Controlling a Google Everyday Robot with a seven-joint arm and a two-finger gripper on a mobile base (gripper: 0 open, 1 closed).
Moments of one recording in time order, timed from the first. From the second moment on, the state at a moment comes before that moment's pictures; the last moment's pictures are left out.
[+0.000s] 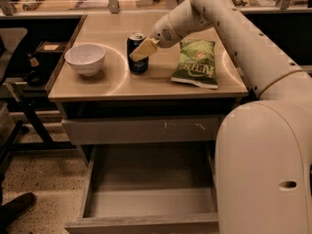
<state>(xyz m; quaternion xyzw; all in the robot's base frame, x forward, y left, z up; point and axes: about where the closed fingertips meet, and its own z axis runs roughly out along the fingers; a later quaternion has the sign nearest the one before) 0.741 0.035 0.870 -0.52 0.74 0.29 0.32</state>
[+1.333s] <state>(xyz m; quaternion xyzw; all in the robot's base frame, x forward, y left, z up) 0.685 0.003 0.916 -0.52 0.73 0.23 0.37</state>
